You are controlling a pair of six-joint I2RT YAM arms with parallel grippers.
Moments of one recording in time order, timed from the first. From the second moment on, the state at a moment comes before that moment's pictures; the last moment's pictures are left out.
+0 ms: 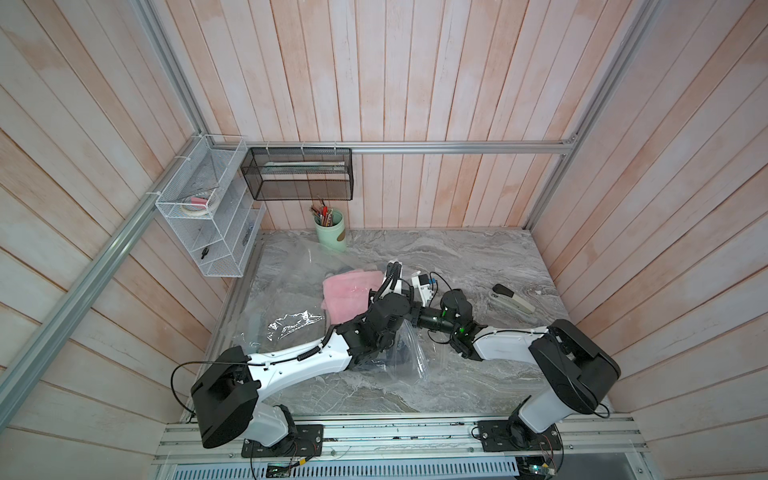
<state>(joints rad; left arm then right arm) -1.00 1.45 0.96 0.21 -0.78 -0.17 0.69 1.57 0.61 0.79 -0.55 1.02</state>
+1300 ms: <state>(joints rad) -0.98 1.47 0.96 0.22 -0.78 -0.16 0.71 1.66 0.48 1.02 -0.65 1.02</state>
